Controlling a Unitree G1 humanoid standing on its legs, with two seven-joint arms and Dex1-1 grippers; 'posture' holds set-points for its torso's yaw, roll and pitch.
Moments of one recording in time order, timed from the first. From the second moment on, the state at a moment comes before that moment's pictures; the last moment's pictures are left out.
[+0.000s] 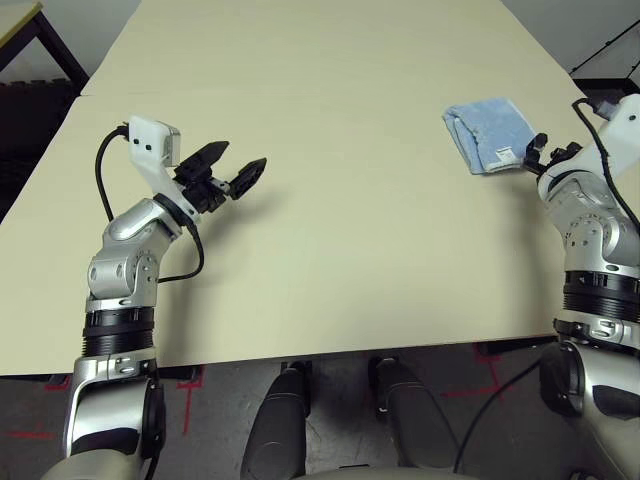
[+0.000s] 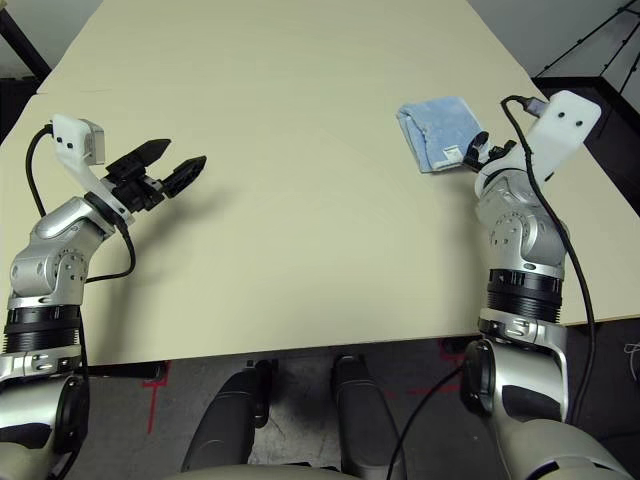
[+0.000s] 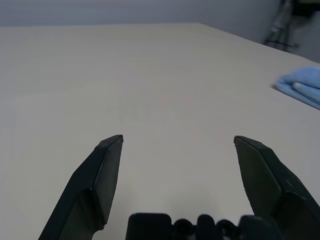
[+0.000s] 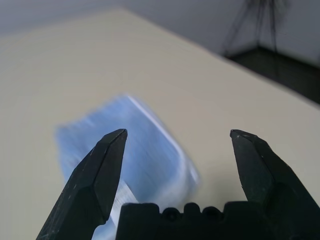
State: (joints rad) left arm -0.56 0.43 0.27 0.15 -0.37 0.29 -0.45; right arm -0.76 -0.40 -0.29 0.41 0.28 0.19 -0.08
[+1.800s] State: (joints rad) left arm -0.69 0.53 0.37 0.96 -0.24 -0.34 -0.39; right arm -0.96 -0.34 -0.33 1.22 0.20 -0.43 0.36
